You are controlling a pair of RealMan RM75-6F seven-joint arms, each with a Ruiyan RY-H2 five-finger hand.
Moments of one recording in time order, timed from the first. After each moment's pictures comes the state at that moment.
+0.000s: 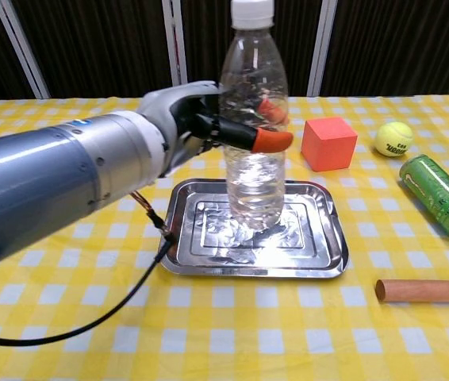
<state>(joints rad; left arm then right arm) -0.85 -1.85 -0.40 -1.88 0.69 1.18 0.04 0.13 -1.15 0.07 -1.48 -1.48 1.39 0.22</state>
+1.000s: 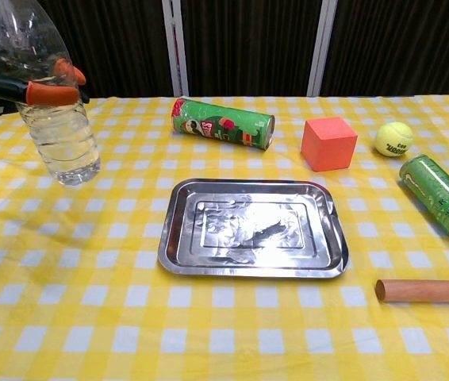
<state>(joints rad) -0.52 -1.32 -0.35 -2.00 0.85 1.07 -0.23 0.14 -1.17 0.05 -1.51 -1.49 1.37 0.17</state>
